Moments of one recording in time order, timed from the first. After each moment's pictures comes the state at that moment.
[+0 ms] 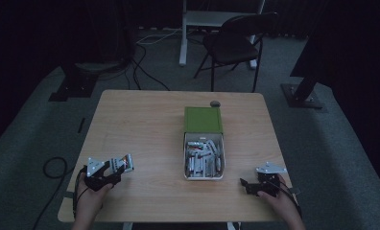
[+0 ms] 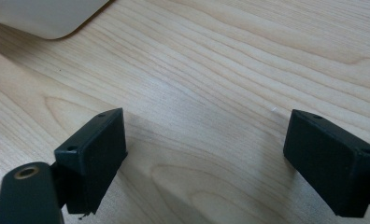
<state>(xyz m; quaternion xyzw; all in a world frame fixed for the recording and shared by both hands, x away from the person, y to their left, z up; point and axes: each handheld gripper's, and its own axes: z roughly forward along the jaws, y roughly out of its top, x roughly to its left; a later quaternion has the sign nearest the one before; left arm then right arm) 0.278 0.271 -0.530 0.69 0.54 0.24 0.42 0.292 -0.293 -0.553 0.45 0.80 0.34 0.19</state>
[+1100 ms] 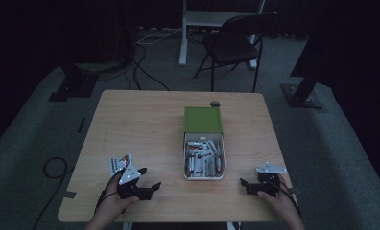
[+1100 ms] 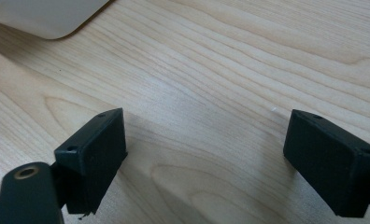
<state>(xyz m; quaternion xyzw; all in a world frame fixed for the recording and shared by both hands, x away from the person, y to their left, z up) 0.266 0.183 -0.531 0.80 0.36 0.14 0.46 0.292 -0.293 -0.553 0.45 0.80 0.34 0.19</state>
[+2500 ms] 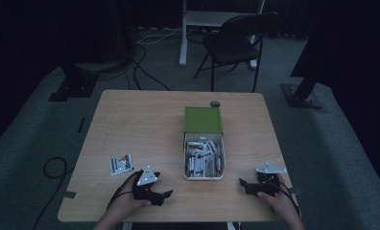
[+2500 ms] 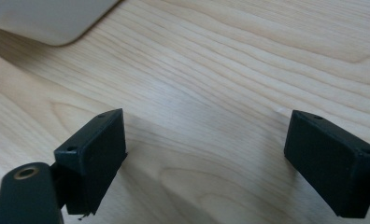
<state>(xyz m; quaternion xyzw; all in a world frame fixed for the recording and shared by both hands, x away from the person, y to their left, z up) 0.274 0.148 -0.544 0.84 0.30 0.11 0.43 0.290 -0.290 -0.552 0.46 0.79 0.35 0.18</state>
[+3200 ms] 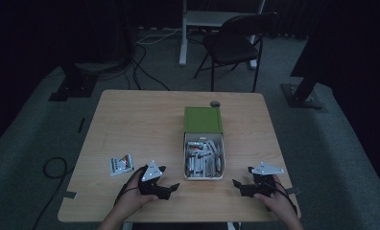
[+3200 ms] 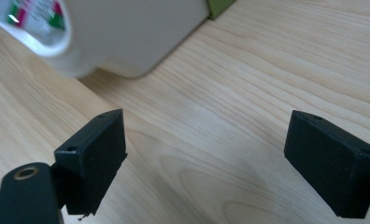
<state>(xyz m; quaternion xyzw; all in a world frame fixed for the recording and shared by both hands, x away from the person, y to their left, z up) 0.286 0.130 -0.538 0.82 0.31 0.13 0.46 0.283 -0.271 -0.535 0.41 0.80 0.41 0.17</state>
